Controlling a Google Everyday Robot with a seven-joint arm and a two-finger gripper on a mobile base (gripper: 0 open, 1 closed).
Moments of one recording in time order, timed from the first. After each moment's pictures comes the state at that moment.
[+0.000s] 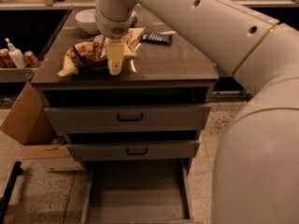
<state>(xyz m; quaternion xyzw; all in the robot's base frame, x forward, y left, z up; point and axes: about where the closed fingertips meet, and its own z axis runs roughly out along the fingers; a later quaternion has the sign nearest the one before) 0.677 0.111 0.910 -0.79 0.55 -0.06 0.25</state>
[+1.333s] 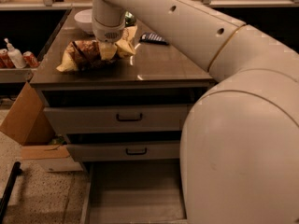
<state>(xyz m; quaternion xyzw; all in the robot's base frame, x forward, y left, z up) 0.697 0.127 0.879 -0.79 0.57 -0.05 0.22</state>
